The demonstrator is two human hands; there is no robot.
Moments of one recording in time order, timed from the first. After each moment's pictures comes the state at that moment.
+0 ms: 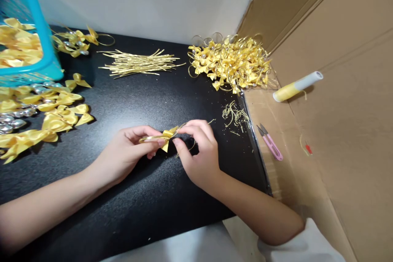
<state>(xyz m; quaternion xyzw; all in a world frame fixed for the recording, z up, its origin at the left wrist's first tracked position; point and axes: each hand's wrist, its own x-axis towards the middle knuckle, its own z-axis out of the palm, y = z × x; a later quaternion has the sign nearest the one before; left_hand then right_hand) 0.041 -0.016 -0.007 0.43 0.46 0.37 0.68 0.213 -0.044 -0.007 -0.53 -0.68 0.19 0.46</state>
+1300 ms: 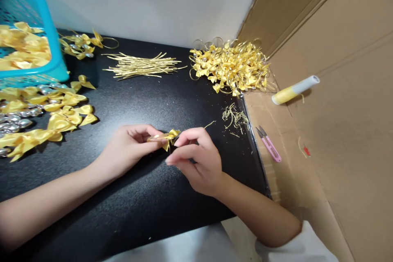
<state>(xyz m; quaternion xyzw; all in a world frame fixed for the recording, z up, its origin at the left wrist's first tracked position) 0.040 -0.011 0.001 0.42 0.52 0.32 0.67 0.226 -0.049 -0.003 -0.38 -0.73 0.24 0.51</state>
